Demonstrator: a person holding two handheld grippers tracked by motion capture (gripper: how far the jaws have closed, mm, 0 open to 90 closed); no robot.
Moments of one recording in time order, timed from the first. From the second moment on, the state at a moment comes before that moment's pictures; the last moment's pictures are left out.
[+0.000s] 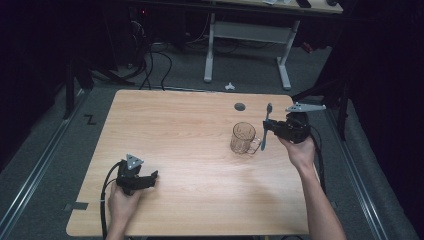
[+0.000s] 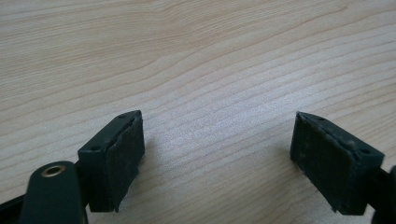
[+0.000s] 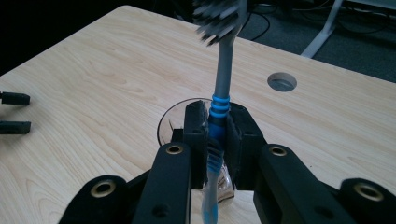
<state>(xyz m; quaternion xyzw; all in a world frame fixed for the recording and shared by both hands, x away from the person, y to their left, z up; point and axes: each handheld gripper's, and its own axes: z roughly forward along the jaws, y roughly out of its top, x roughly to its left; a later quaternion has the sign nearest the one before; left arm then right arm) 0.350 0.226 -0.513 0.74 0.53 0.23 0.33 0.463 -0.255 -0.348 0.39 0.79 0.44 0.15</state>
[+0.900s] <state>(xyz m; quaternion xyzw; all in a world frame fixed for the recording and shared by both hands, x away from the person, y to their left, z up) 0.350 0.226 -0.513 0.74 0.53 0.23 0.33 0.482 -0.238 -0.337 0.38 0.80 0.44 0.17</state>
